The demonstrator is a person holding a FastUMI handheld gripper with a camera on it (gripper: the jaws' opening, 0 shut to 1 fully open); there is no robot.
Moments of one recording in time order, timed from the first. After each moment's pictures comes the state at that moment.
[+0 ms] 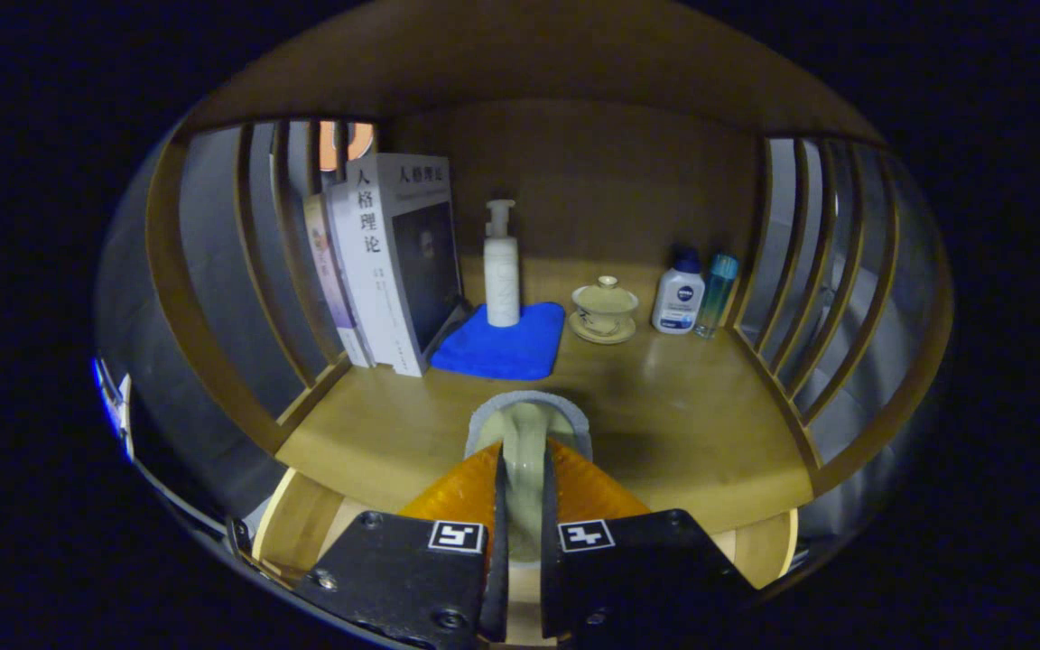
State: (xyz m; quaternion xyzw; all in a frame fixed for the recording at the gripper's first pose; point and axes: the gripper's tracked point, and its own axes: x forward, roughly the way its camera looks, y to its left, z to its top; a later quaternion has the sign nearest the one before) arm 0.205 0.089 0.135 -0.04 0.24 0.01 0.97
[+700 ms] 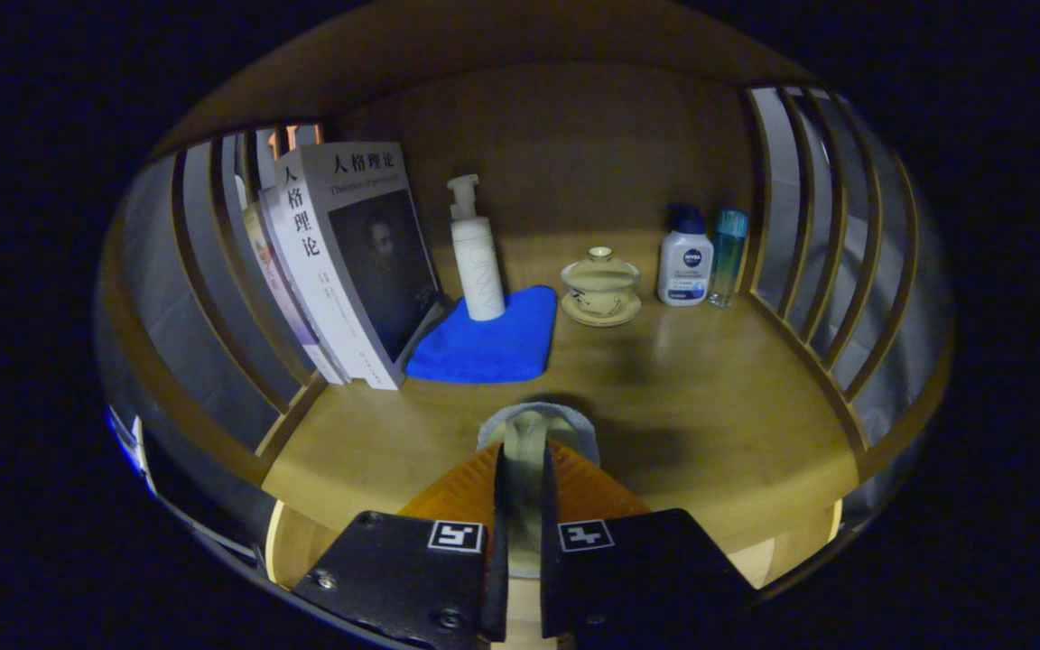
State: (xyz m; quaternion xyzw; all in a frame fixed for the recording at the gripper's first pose) arm 0.251 0.087 0.109 0.03 0.26 0.02 0.97
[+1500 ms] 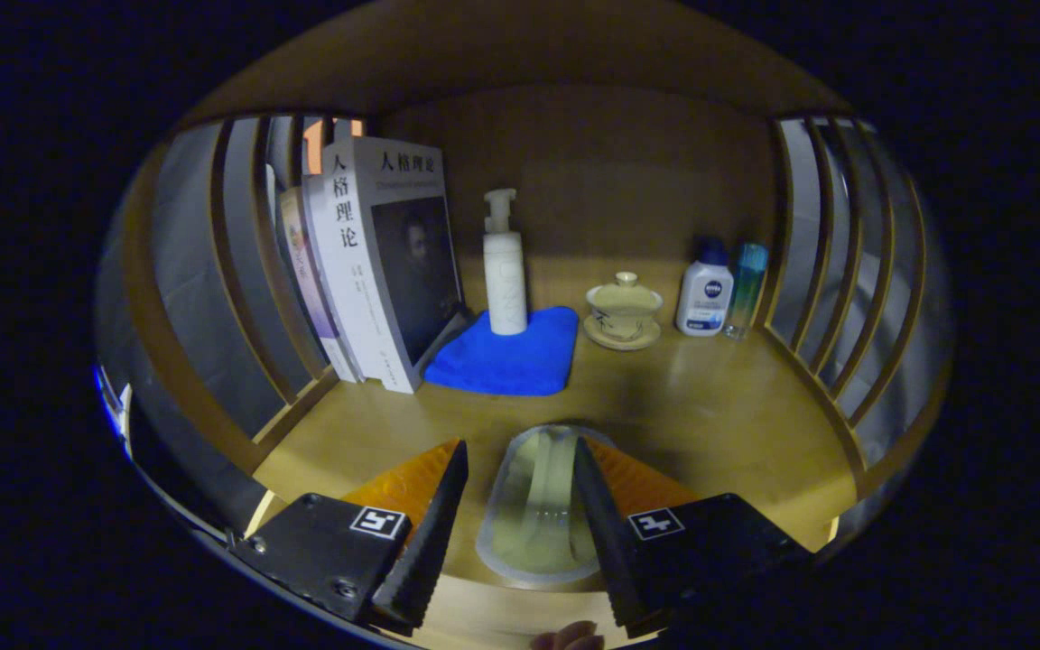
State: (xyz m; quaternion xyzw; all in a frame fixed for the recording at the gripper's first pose) arm 0.248 0.101 0.116 -0.04 0.20 0.04 0.98
